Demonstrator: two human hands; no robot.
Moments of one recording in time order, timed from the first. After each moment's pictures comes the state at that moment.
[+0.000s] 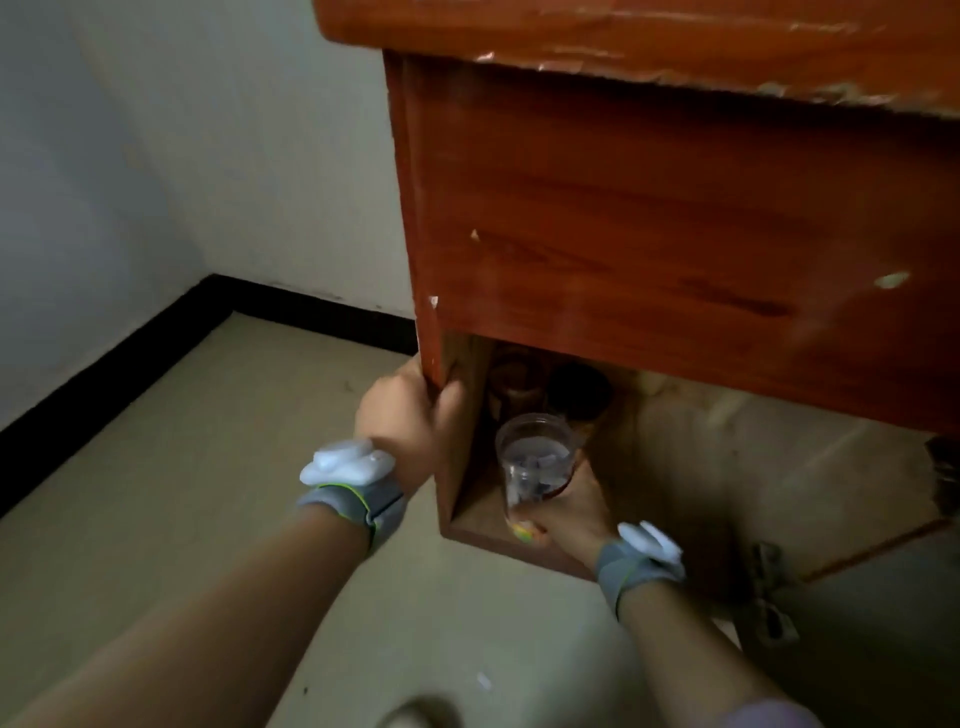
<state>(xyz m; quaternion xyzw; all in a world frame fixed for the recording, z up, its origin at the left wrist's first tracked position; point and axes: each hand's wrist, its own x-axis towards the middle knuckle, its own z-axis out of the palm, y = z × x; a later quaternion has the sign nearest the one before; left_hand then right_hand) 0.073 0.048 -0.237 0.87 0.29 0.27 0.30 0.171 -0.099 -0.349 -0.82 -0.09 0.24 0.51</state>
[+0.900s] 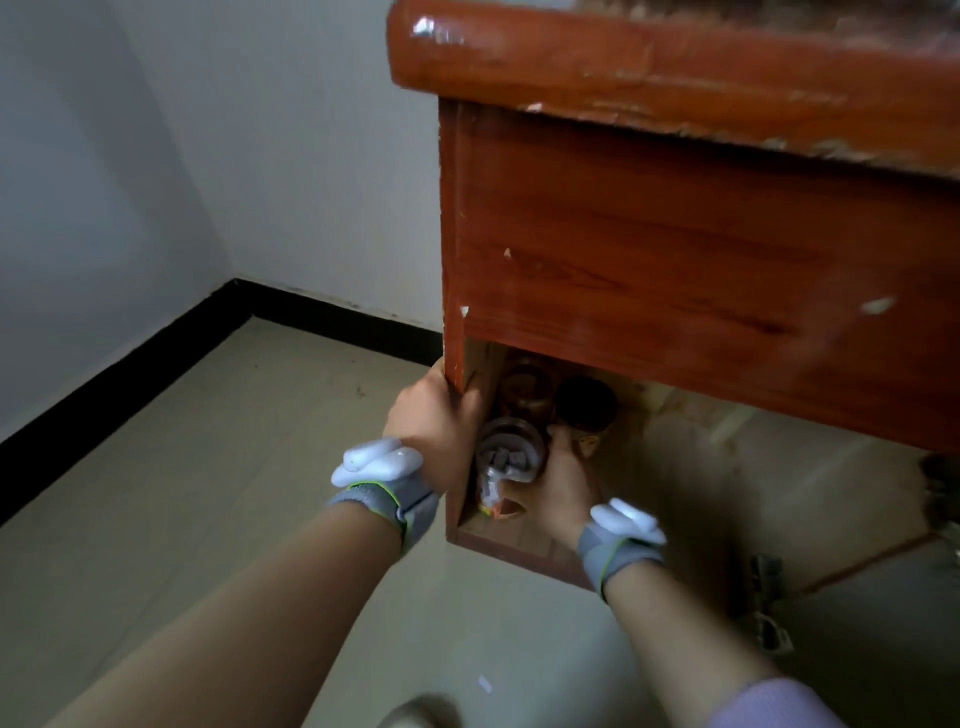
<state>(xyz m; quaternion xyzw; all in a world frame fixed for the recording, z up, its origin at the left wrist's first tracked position) 0.075 0.037 -0.227 0.84 0.32 0.25 0.35 0.169 -0.079 -0.318 -0.88 -0.24 0.17 0.38</state>
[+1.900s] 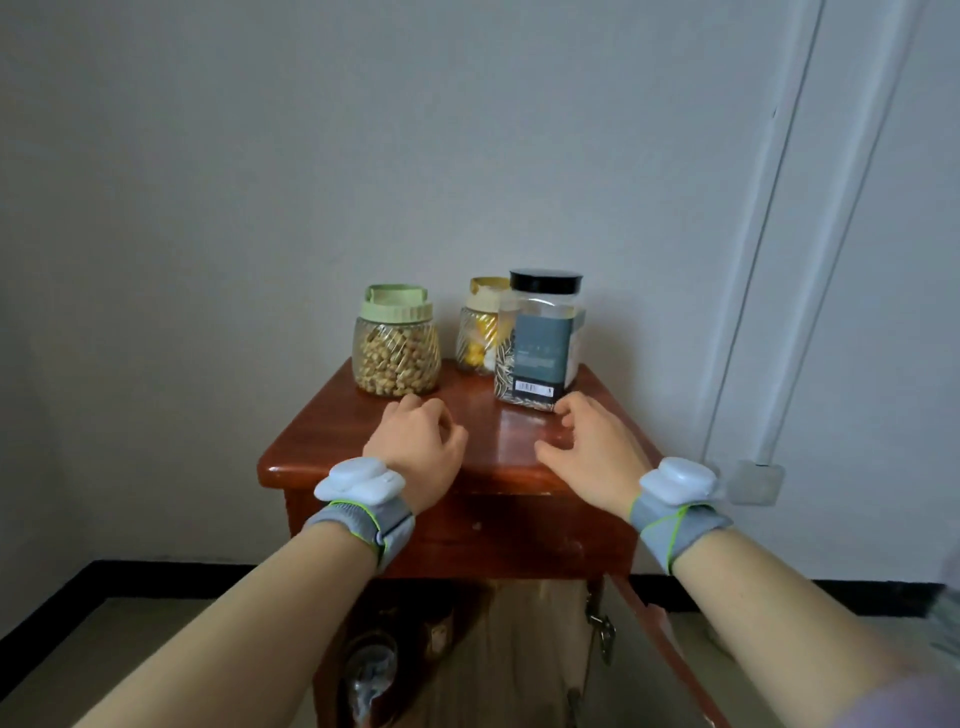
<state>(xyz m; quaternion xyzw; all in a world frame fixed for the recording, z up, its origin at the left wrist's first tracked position) 0.097 -0.097 0.051 0.92 0.16 0.30 0.20 0.179 -0.272 0.049 -0.90 -0.27 -0.17 0.30</state>
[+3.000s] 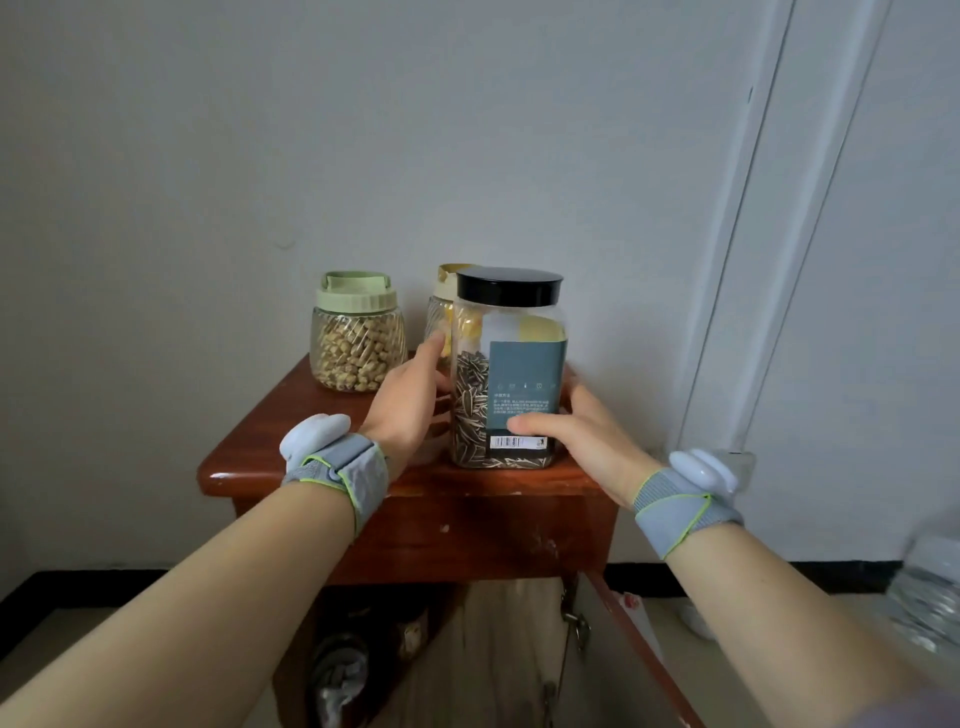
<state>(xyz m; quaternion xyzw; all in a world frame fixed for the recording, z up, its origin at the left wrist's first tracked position) 0.119 -0.114 0.084 0.70 0.15 0.19 0.67 0.200 -0.286 0.056 -0.78 -0.25 0.06 0.56</state>
